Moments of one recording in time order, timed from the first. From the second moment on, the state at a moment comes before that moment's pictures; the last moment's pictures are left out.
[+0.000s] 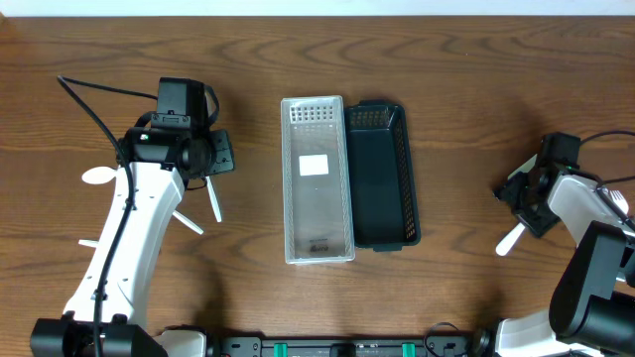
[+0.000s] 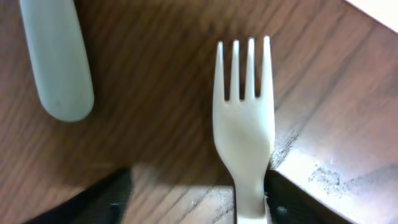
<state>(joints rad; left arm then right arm) -0.09 1.46 1.21 -0.92 -0.01 -0.28 -0.31 1.68 0.85 -0.56 0.12 0.62</state>
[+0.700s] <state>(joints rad) -0.09 1.46 1.21 -0.92 -0.01 -0.28 -0.31 1.68 0.85 -0.55 0.12 0.61</state>
